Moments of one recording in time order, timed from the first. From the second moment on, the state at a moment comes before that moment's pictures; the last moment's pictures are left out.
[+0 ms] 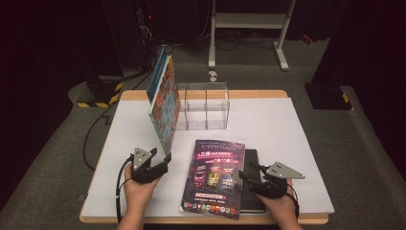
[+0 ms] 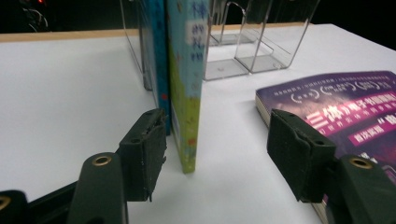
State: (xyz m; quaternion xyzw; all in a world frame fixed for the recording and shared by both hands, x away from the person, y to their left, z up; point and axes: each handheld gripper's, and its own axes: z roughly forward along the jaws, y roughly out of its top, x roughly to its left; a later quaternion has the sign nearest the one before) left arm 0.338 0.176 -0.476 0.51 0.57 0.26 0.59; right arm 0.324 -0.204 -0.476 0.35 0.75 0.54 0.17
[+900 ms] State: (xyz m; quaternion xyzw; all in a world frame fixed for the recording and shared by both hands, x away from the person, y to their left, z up) left arm 0.319 0.121 -0.506 0.61 0.52 0.17 0.57; right arm 0.327 -0.209 -0.483 0.36 0.77 0.50 0.19
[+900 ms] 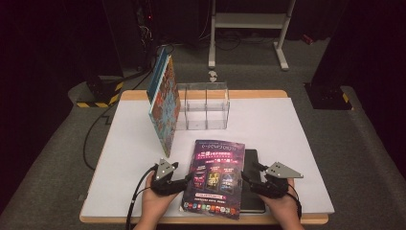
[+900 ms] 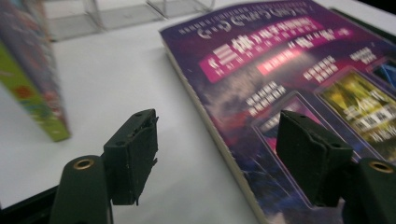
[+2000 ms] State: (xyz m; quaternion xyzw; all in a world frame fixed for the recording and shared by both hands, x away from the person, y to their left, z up) left arm 0.320 0.102 -0.510 0.61 0.55 0.06 0.57; right arm 0.317 -0.213 -0.486 0.37 0.77 0.49 0.19
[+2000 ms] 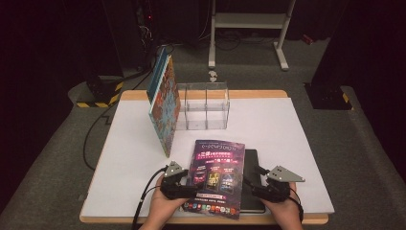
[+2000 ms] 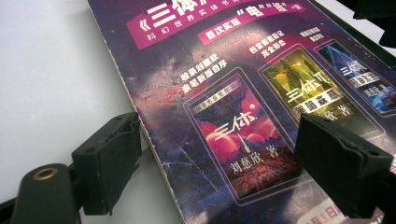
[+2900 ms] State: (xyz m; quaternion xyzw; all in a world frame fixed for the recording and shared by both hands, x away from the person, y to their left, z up) left arm 0.322 0.099 -0.509 0.61 0.56 0.02 0.56; right arm 0.317 -0.211 -0.485 0.37 0.77 0.49 0.18
